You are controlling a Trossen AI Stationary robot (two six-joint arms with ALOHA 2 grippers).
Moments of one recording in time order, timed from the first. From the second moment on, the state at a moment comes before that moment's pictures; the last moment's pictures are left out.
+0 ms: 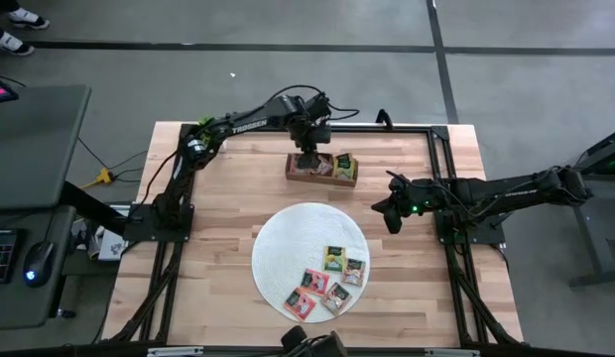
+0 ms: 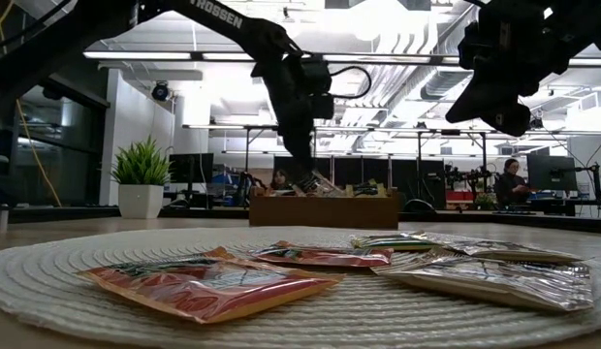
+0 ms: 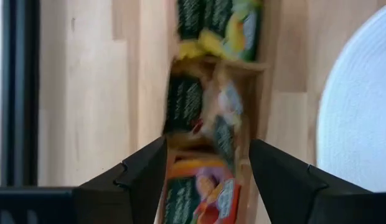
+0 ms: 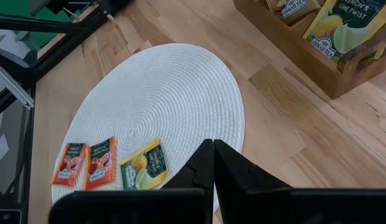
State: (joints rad) left arm 0.50 2.18 2.02 -1.04 0.22 0.46; right arm 0.03 0.81 0.48 -0.27 0.12 0.69
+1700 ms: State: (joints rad) left arm 0.50 2.22 2.02 -1.05 0.28 0.41; right arm 0.03 0.81 0.48 -0.27 0.12 0.68
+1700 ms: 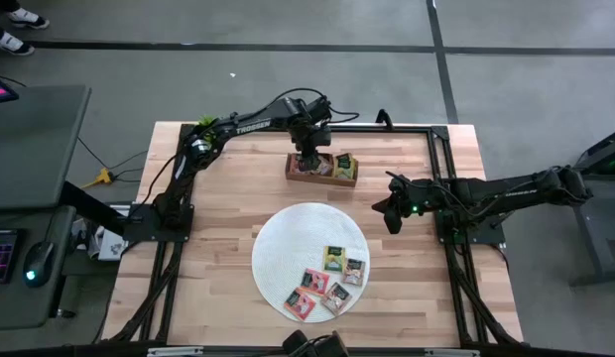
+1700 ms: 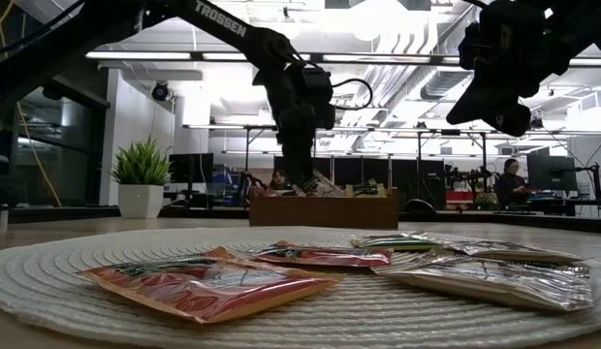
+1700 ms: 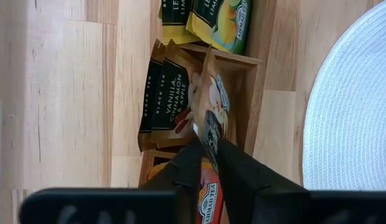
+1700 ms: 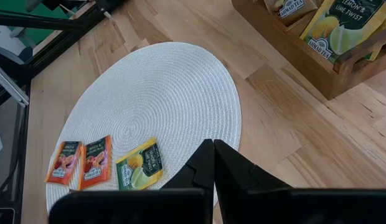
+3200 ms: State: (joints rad) left arm 0.48 2.21 2.18 -1.23 0.13 0.58; right arm 0.03 0.81 0.48 -0.27 0.15 0.67
